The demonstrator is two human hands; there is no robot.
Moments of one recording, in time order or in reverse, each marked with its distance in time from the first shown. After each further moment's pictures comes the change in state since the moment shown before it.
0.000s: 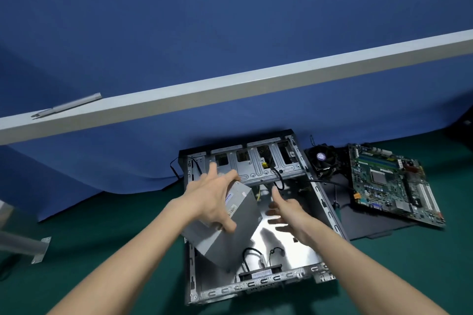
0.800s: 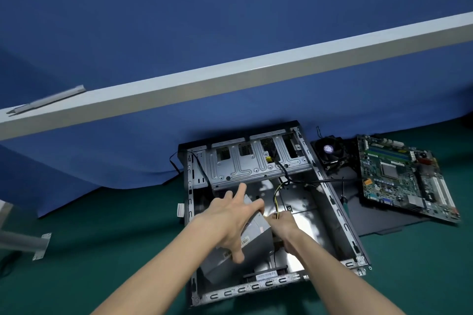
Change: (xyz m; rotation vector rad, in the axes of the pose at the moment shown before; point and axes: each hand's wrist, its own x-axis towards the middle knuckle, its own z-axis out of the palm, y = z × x) left_hand 0.016 0.023 0.042 0.212 -0.201 0.164; right_hand 0.030 0.037 0.033 0.040 0.063 0.126
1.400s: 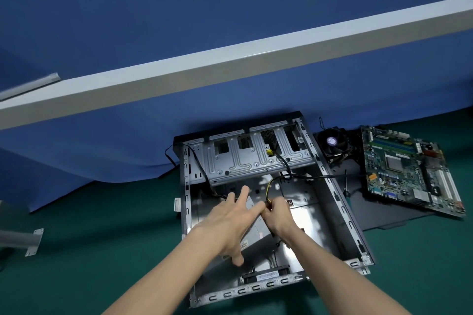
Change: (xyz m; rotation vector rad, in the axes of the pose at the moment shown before) left_hand 0.017 -0.002 0.025 -0.069 -0.002 0.050; right_hand 0.027 0.001 0.008 -0.414 0.104 -0.355
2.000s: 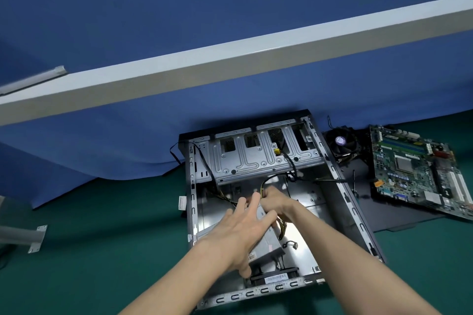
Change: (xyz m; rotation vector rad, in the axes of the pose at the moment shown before) left_hand -0.010 0.001 0.014 -0.024 0.025 0.079; right_hand 0.026 -0.044 -0.009 -0.049 -0.398 0.099
